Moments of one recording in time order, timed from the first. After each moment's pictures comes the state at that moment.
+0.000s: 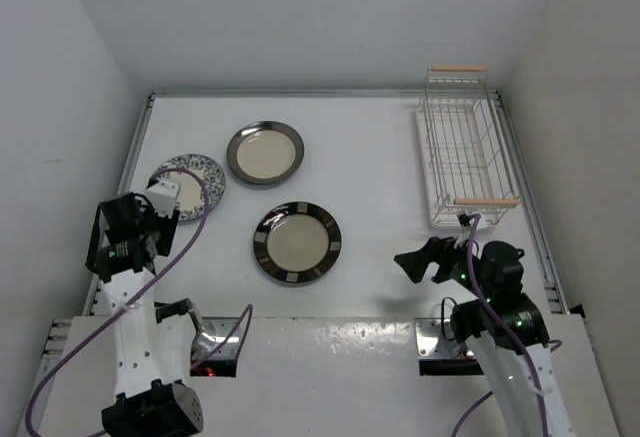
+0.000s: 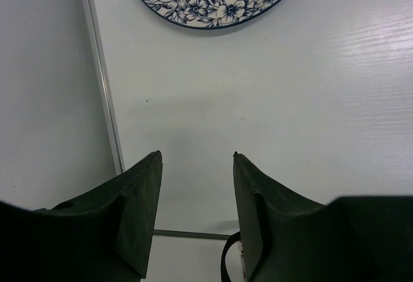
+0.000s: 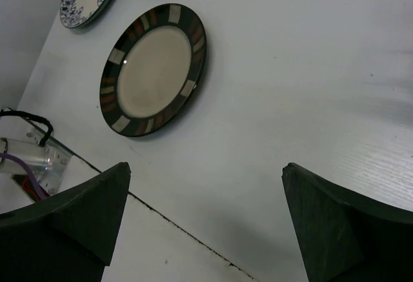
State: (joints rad) left arm 0.39 0.68 0.71 -0.81 0.08 0.57; right arm 0.22 0.10 0.33 -0.63 -0.41 0.41
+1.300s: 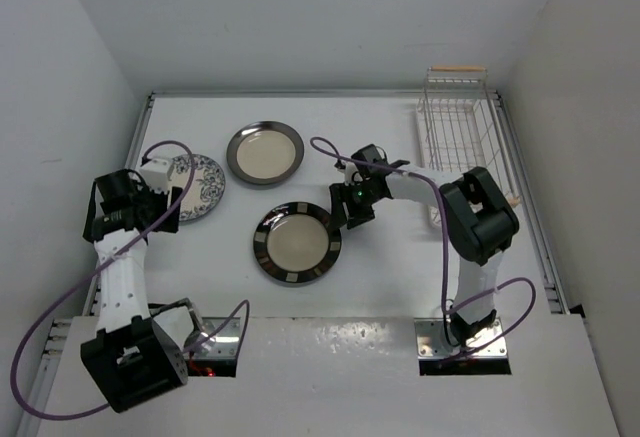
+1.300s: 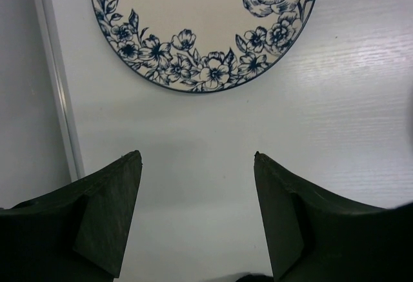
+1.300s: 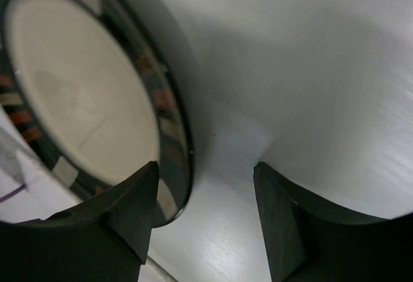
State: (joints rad) left arm 0.43 0.94 0.76 -0.62 0.22 0.49; right arm 0.51 1.93 1.13 -0.39 -0.44 0.26
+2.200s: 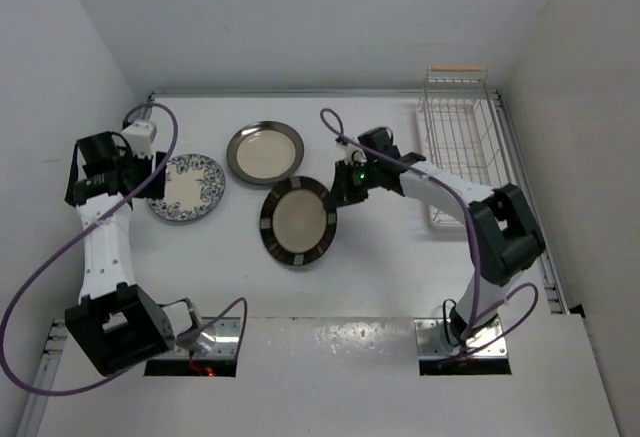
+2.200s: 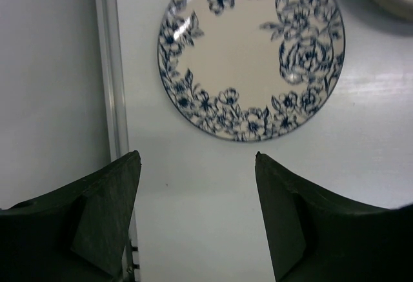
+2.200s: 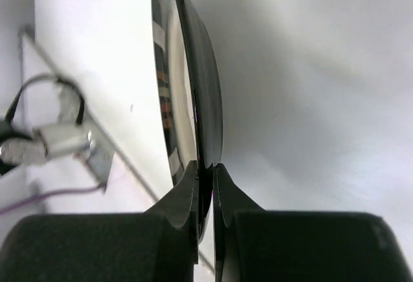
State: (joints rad) left arm 0.43 1.13 1.02 -0.63 0.20 0.44; right arm 0.52 1.77 1.08 -0.23 -0.62 0.43
